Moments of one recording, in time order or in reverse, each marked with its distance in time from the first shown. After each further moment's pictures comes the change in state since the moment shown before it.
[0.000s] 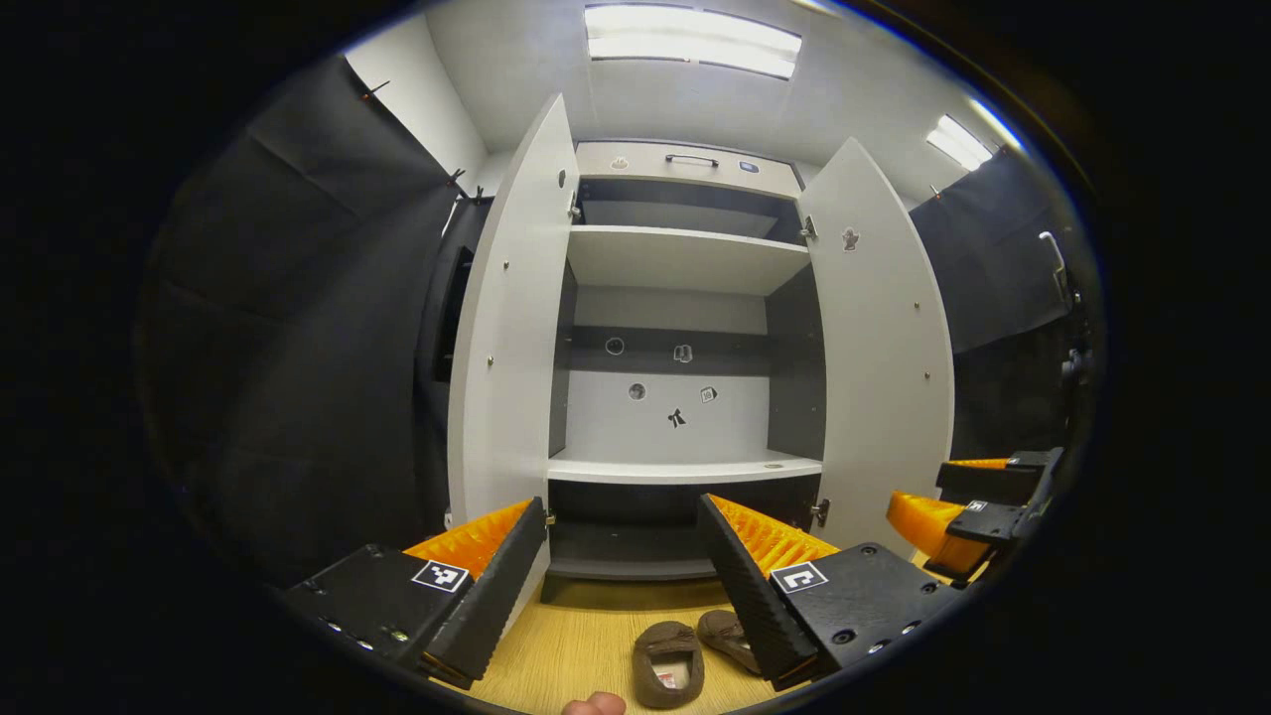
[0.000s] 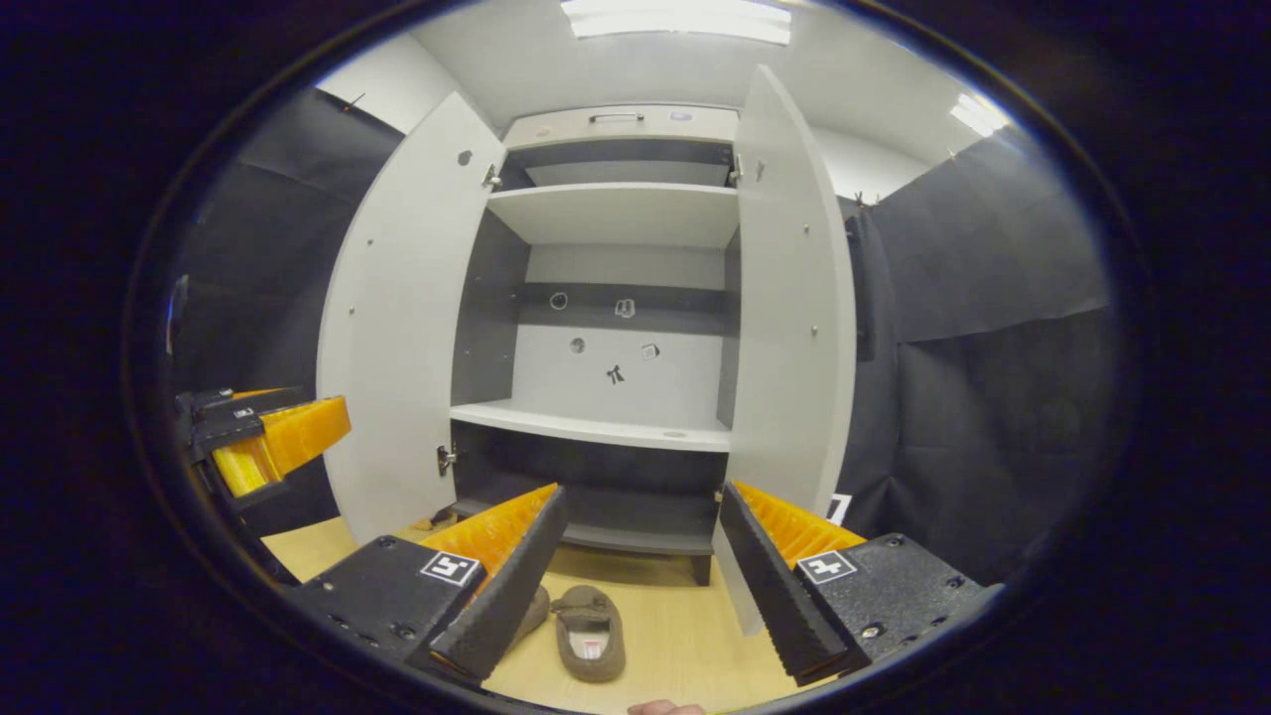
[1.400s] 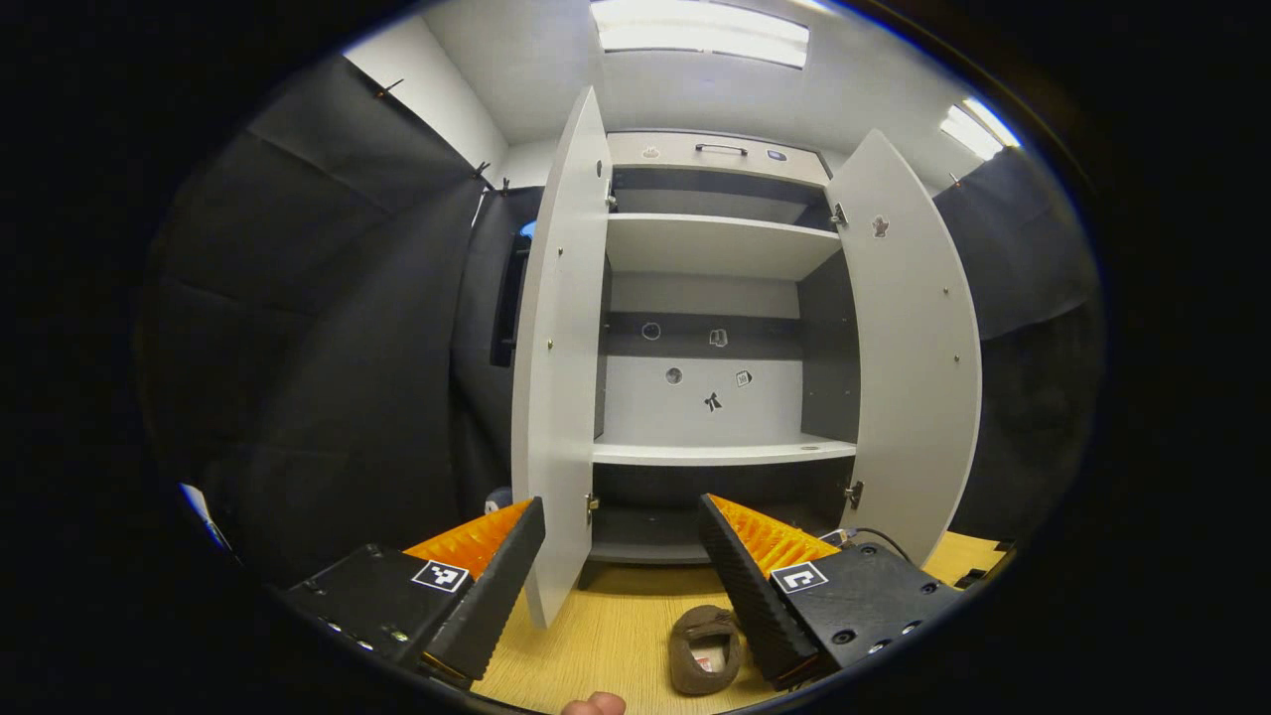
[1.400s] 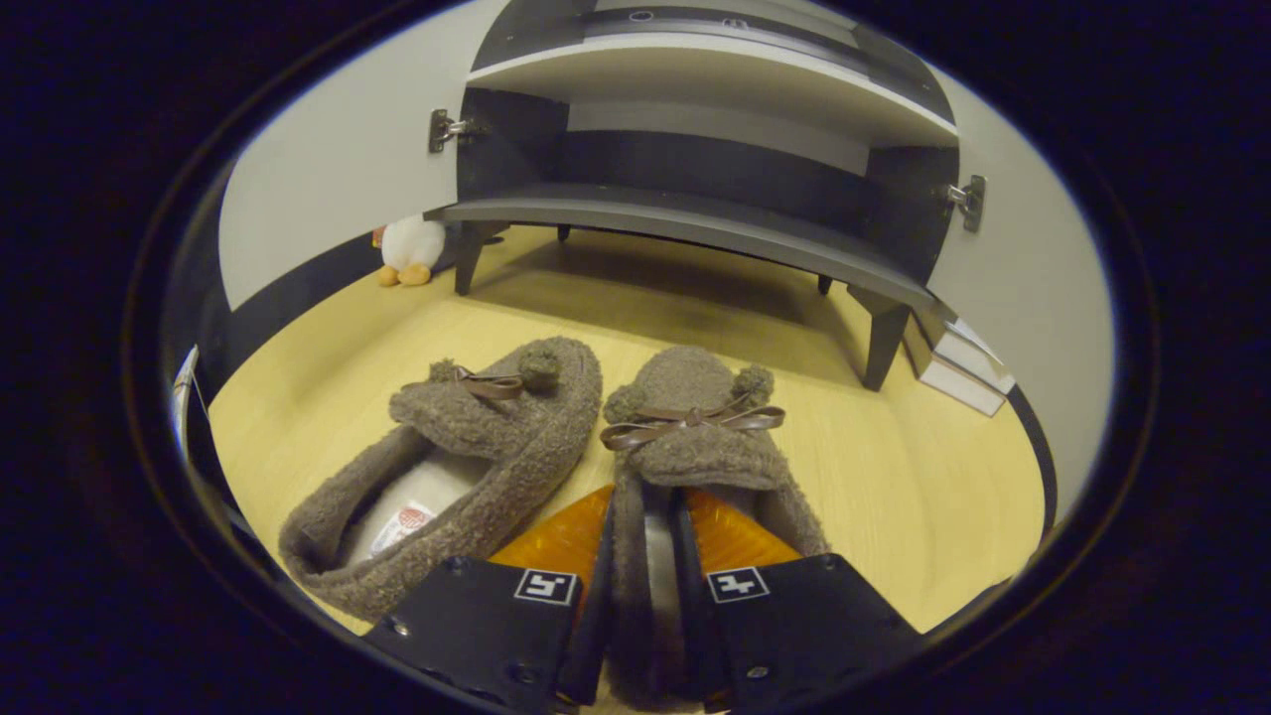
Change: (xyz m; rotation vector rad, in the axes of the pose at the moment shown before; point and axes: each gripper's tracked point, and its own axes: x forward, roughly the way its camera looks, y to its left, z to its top) left arm -0.013 0.033 -0.015 0.013 0.058 0.074; right arm 0.122 0.063 -0.315 -0.104 0.688 0.134
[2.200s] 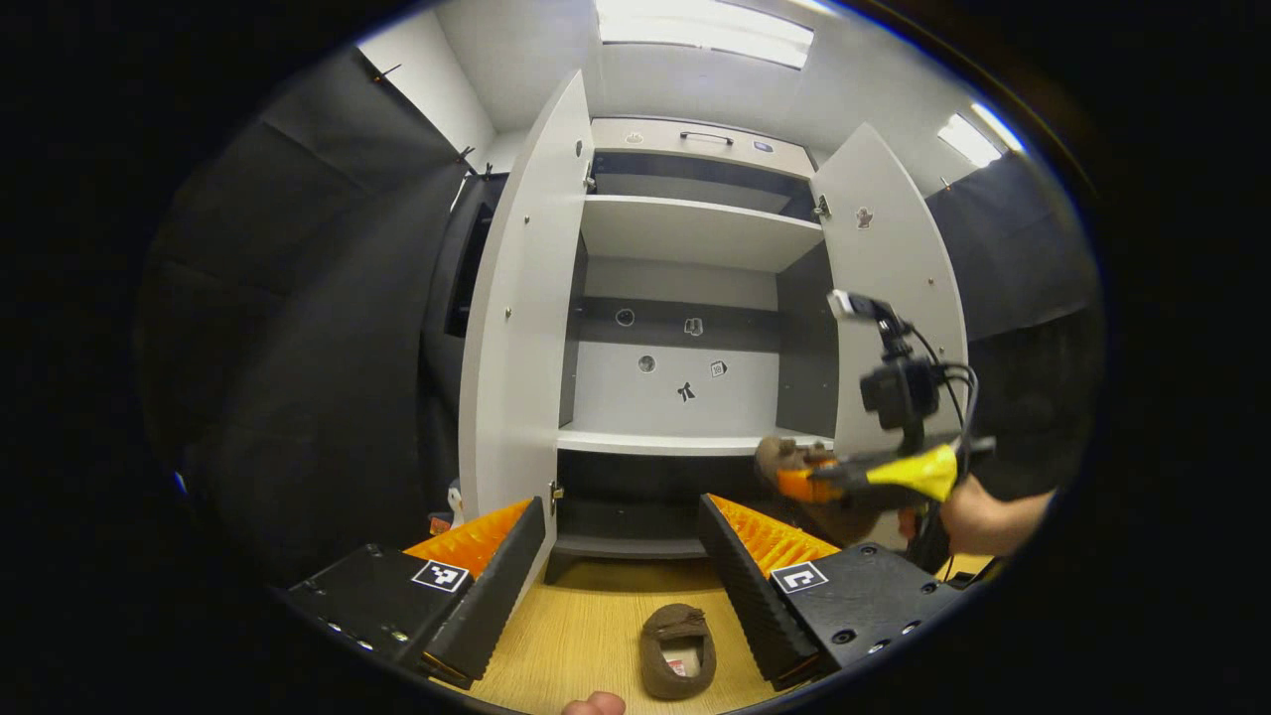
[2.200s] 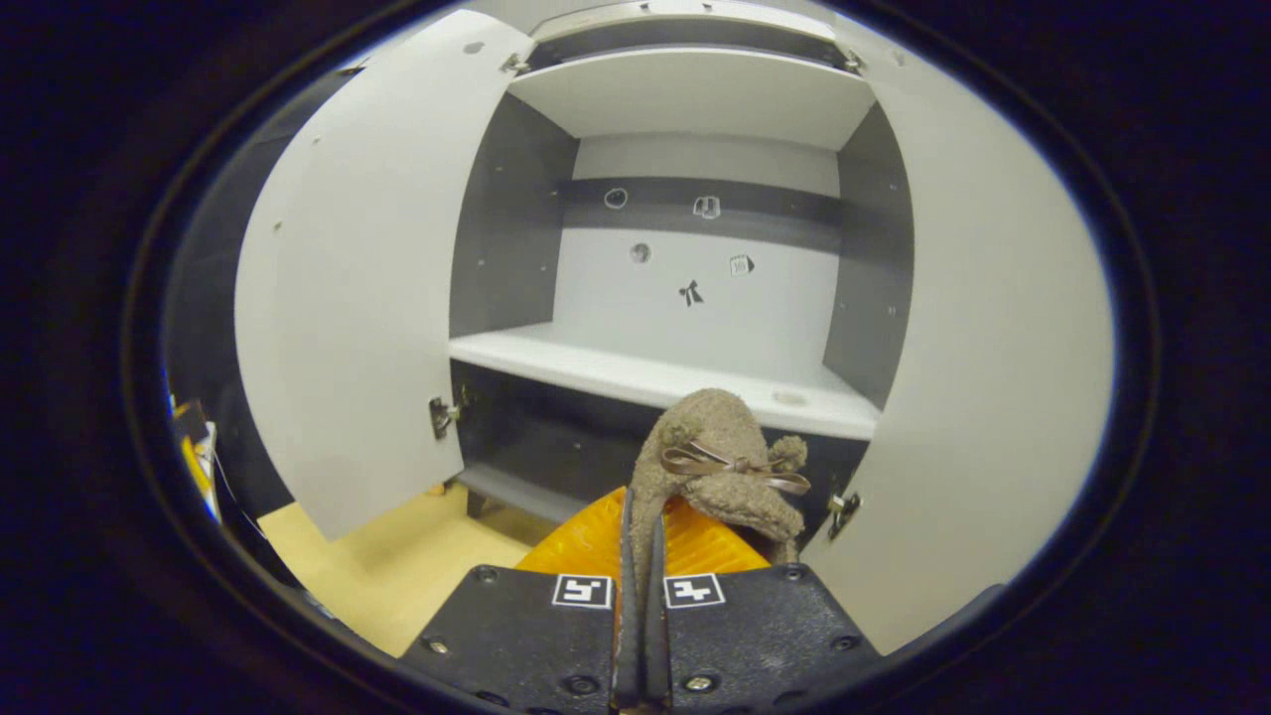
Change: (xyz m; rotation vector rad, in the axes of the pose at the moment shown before) left arm 0.015 -0.021 -0.019 -0.025 0.015 -0.061; right arm -0.144 -0.059 0.287 -0.008 -0.436 -0.003
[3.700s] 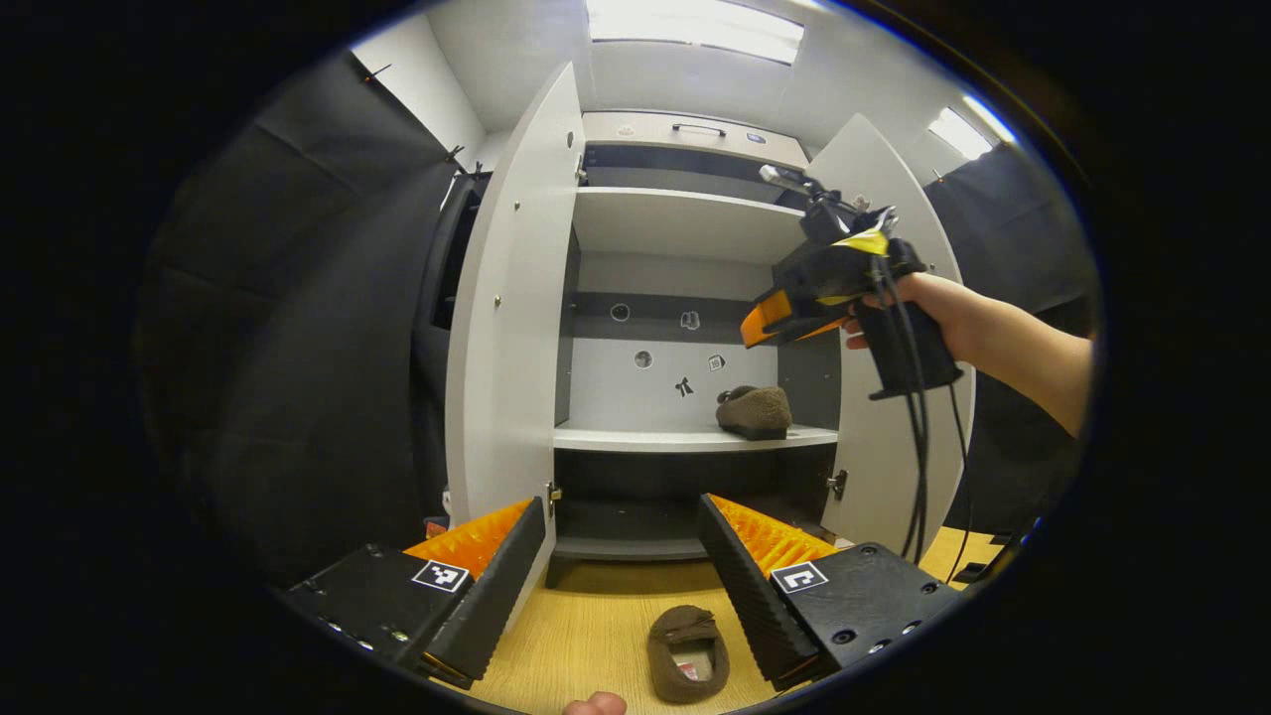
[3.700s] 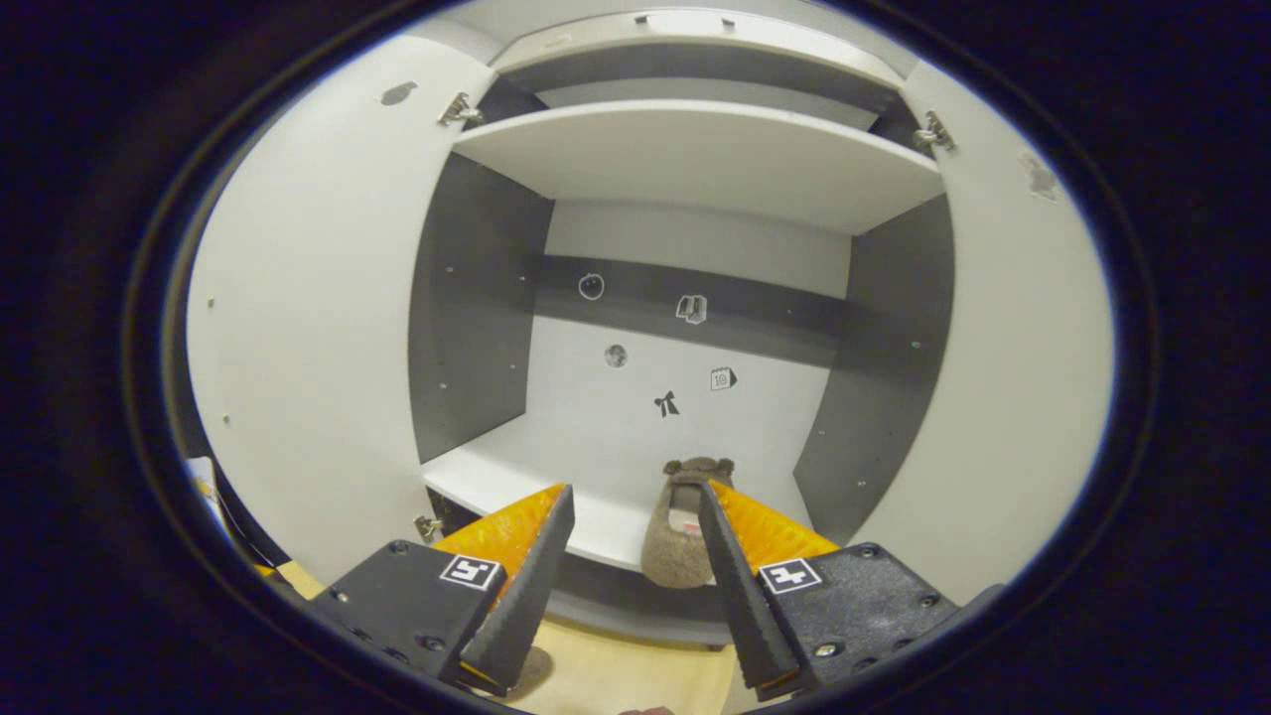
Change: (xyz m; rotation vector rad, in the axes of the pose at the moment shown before) left arm 0.015 -0.005 -0.009 0.018 -0.001 -0.040; right arm -0.049 -0.009 0.130 -0.025 -0.101 -0.046
